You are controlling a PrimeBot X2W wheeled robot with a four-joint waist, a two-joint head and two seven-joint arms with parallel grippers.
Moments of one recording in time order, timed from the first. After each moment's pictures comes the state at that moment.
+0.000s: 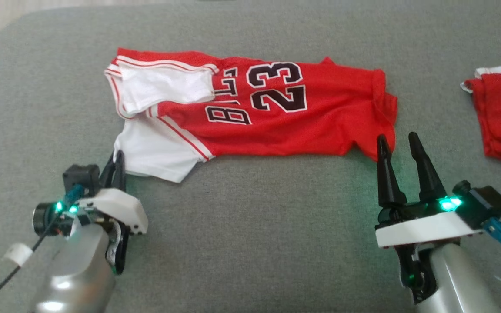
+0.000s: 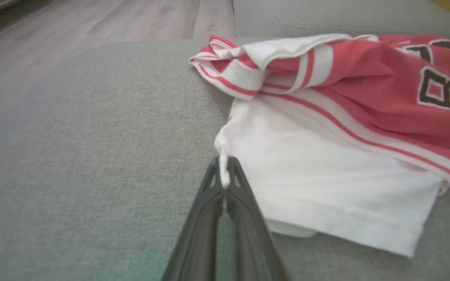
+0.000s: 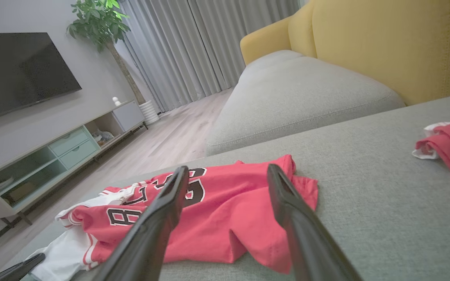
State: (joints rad) left arm -0.59 0.21 -0.51 0.95 -0.57 0.06 -0.22; right arm -0.14 -0.05 0.15 0.18 0.37 0.13 -0.25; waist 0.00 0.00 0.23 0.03
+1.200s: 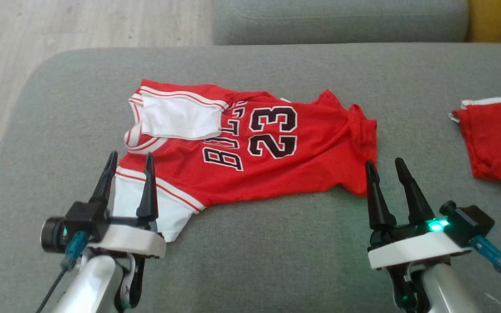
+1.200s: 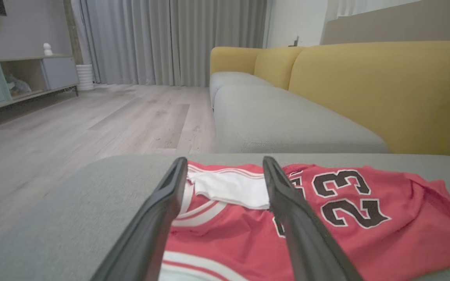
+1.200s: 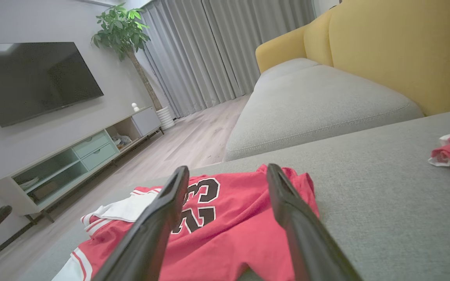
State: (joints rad) left arm -0.25 0.28 -0.46 0.29 -0.49 0.18 -0.25; right arm -0.07 -0.05 0.19 0.21 0.39 0.13 -0.25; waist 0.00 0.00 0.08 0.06
